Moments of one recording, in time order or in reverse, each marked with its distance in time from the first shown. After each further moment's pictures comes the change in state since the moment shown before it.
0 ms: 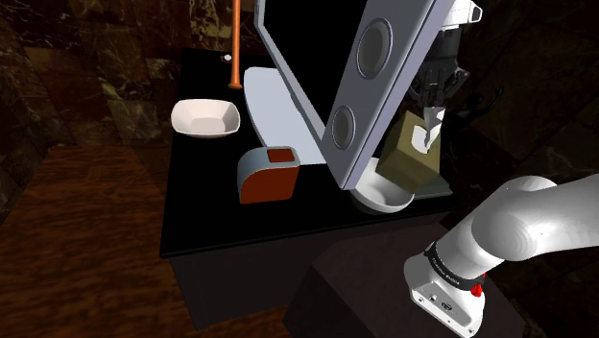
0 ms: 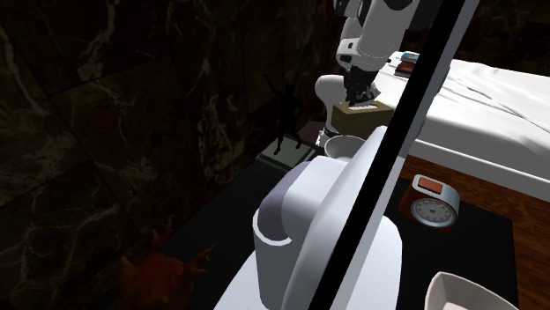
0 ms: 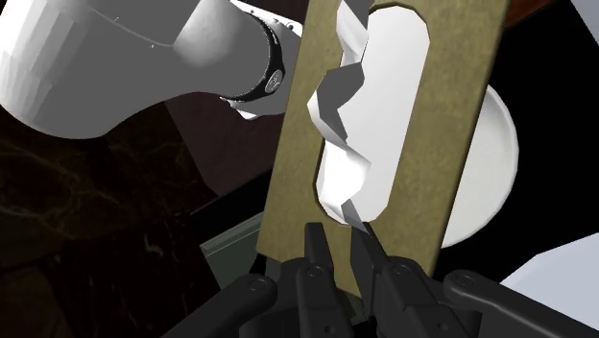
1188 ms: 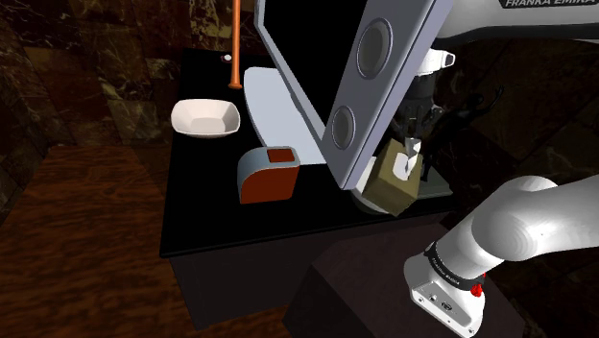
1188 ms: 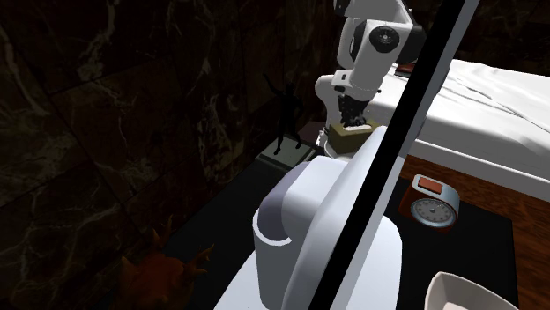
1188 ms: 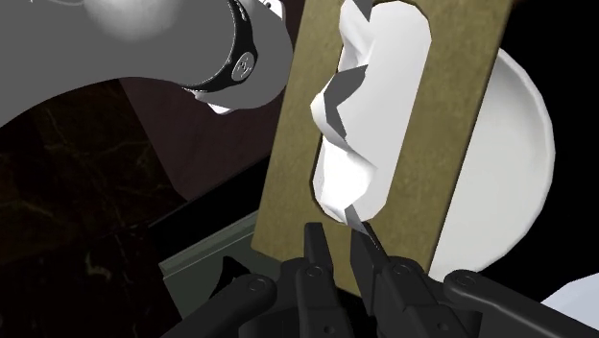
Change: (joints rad) arm 0.003 -0.014 0.003 -0.231 0.005 0.226 0.011
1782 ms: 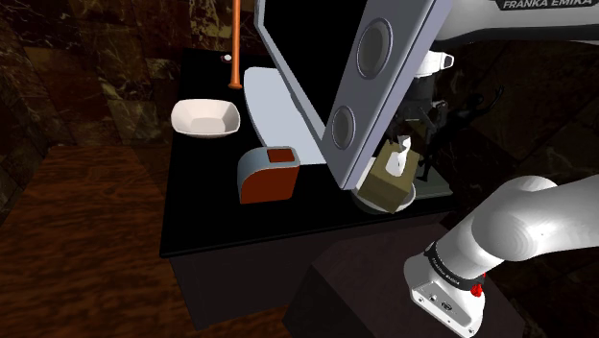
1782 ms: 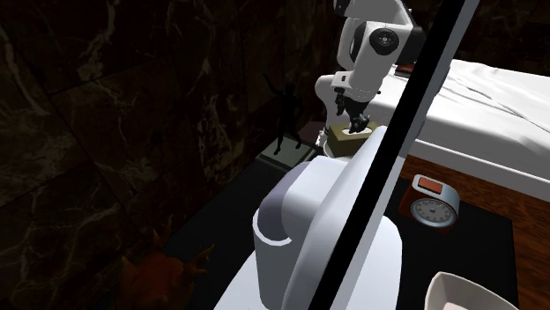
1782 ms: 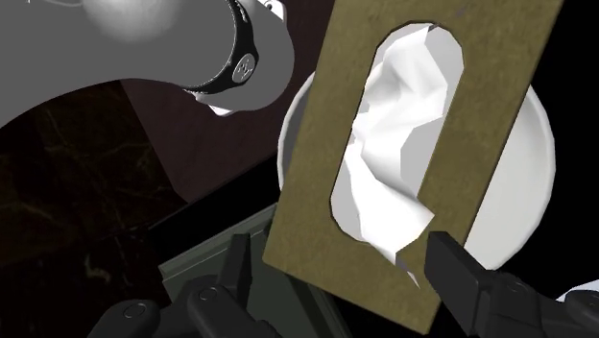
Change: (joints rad) arm 0.001 0.004 0.000 -0.006 0.001 0.002 0.001
